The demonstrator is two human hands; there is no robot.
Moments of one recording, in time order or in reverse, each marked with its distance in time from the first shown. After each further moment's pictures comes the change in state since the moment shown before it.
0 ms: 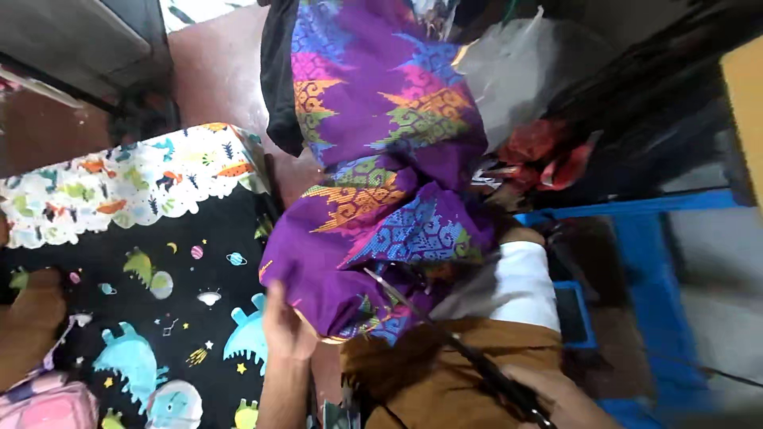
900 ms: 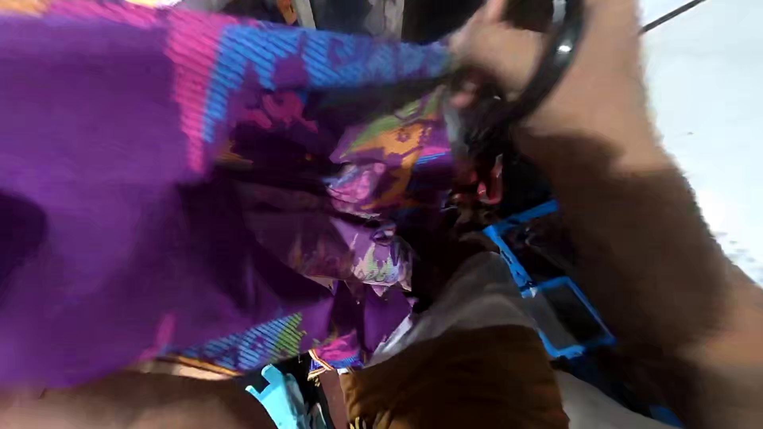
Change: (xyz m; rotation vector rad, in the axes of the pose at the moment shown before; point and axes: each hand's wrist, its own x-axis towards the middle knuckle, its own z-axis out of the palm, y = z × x) left_hand 0.076 0.177 0.035 0.923 0.099 0.831; right_hand 0.097 -0.203 -0.175 0.255 0.851 -0.632
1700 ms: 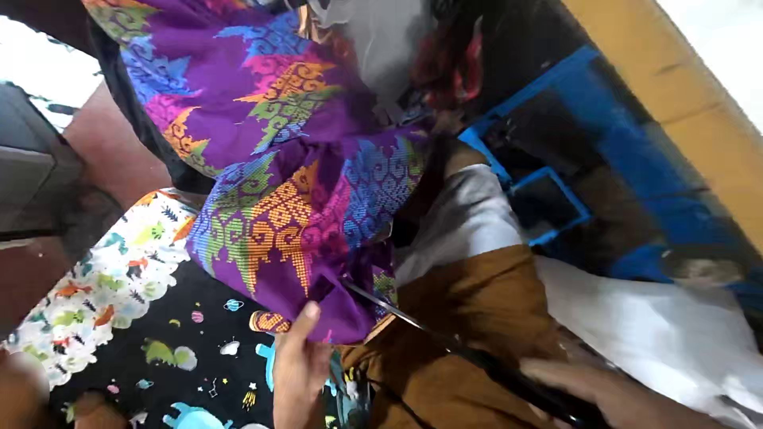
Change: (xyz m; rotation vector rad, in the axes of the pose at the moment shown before) left_hand -0.197 0.011 0.111 -0.605 -0.523 -1.085; right_hand -0.310 0.044 -0.083 0.049 -0.757 0.888
